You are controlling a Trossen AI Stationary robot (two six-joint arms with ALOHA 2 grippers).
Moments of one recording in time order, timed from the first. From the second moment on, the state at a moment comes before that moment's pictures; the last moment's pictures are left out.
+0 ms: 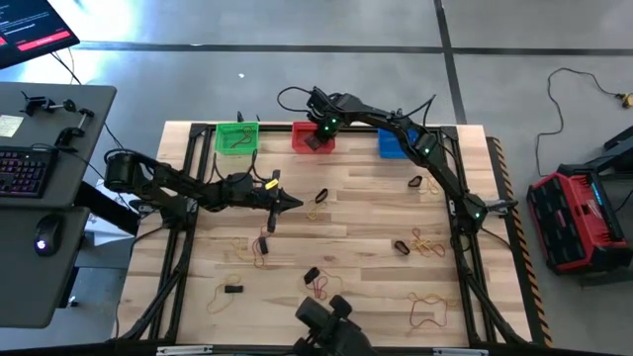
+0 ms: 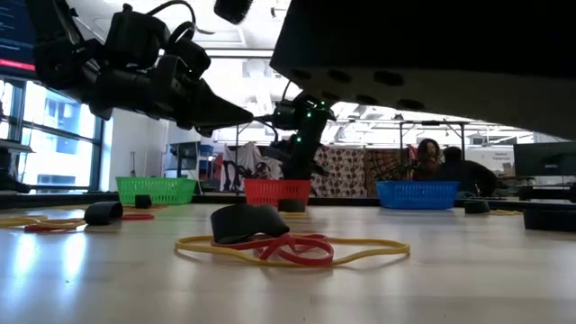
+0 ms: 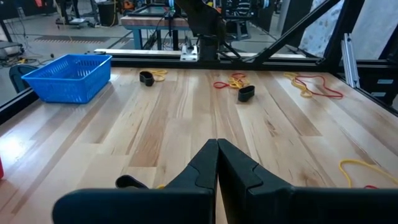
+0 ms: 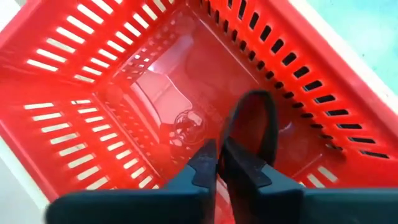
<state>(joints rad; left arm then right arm) 0.14 1.51 0.34 0.98 0.15 0.01 -0.61 2.52 2.25 -0.92 -0.13 0.13</state>
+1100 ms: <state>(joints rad) 0.14 1.51 0.34 0.97 0.14 0.00 -0.47 2.40 2.33 -0.76 -0.07 -0.10</state>
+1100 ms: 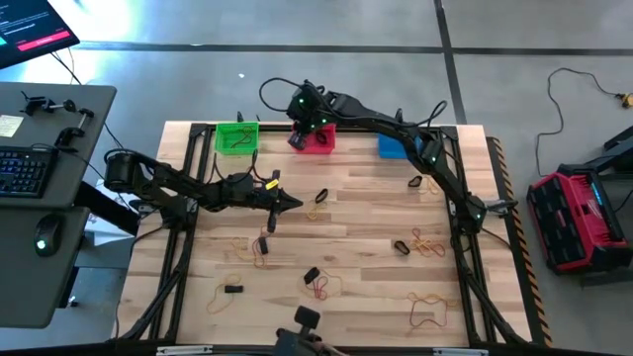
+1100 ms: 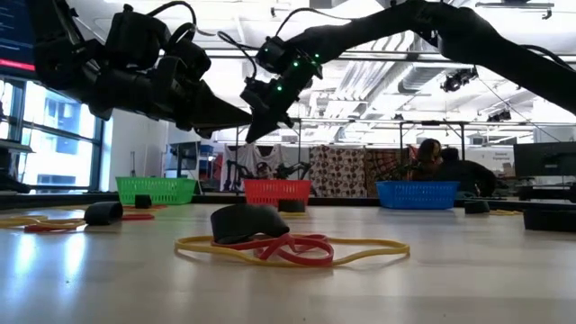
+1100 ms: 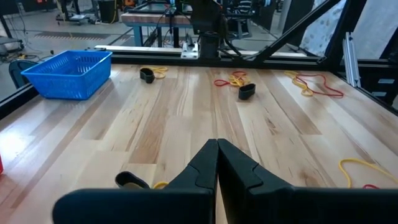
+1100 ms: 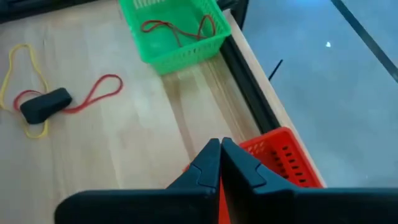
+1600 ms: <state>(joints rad) 0.14 1.51 0.34 0.98 0.14 0.00 -0.41 2.39 2.31 -0.68 0.00 -0.10</state>
